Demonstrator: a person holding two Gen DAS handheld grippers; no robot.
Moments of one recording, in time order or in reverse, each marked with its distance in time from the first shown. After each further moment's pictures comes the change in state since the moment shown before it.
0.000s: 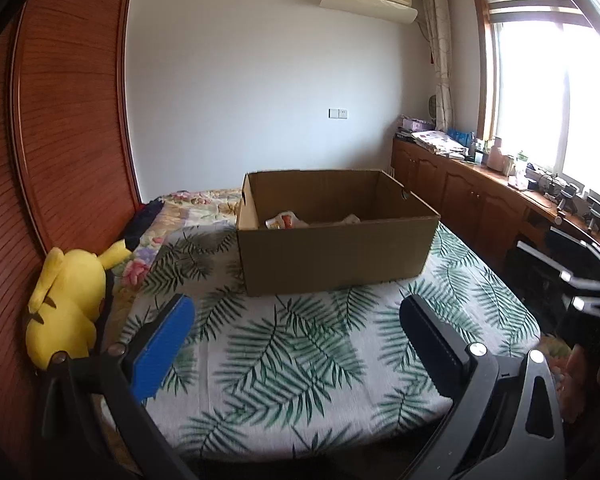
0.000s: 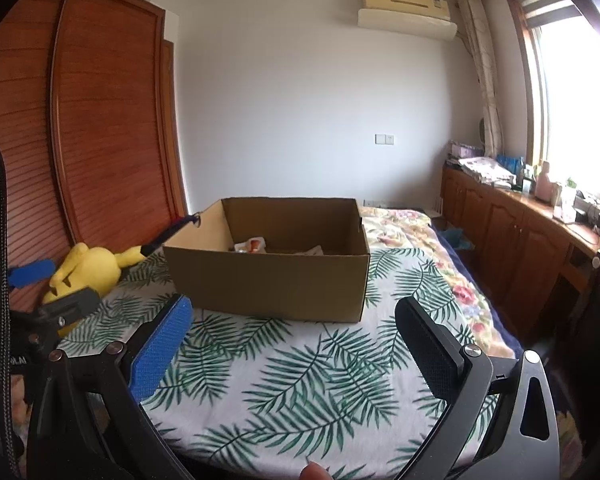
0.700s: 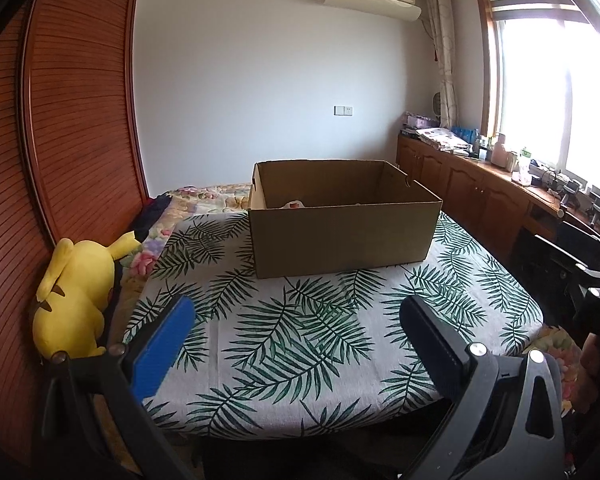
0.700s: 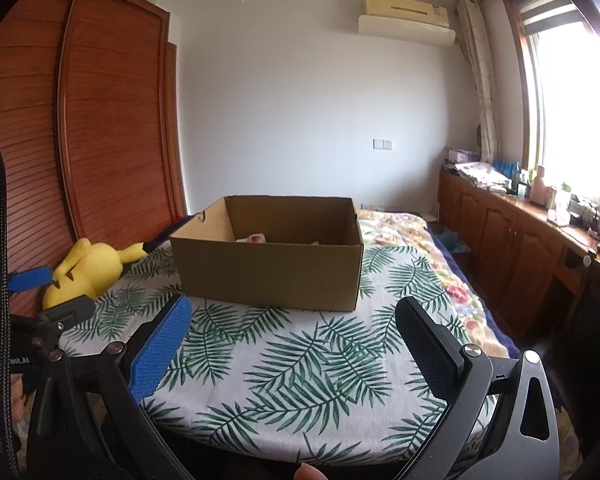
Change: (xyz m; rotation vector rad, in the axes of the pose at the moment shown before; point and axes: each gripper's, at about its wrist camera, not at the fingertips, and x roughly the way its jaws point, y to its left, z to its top) left arm -0.013 0.002 -0.019 -0.002 -0.004 0.028; right arm -0.021 0.002 -0.016 -0.013 -0.010 -0.013
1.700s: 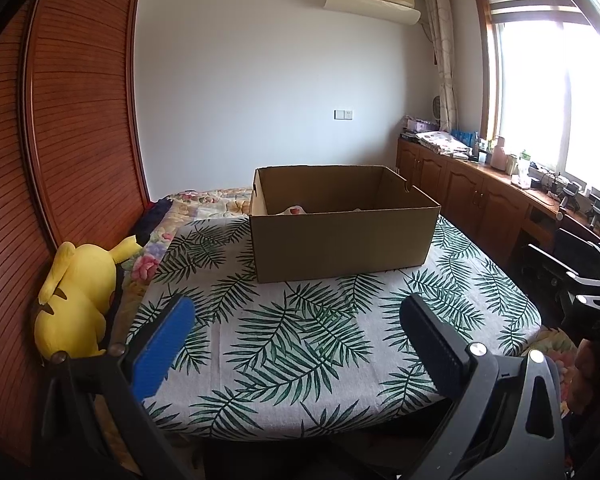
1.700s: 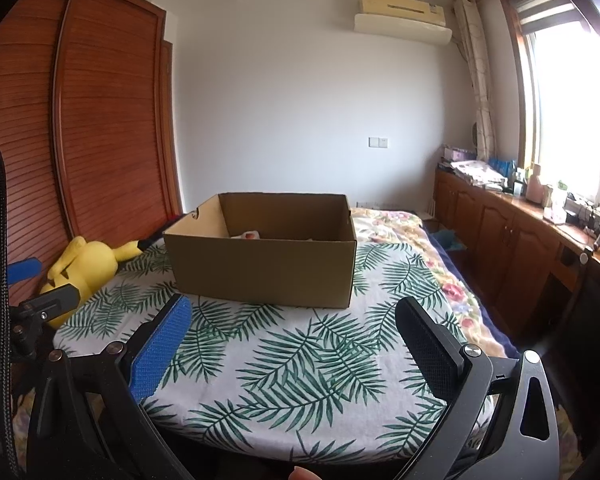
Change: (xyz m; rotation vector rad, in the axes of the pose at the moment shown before) left arm -0.007 -0.001 0.003 0.000 -0.015 0.003; right arm 0.002 -0.005 -0.002 -0.001 0.003 -0.015
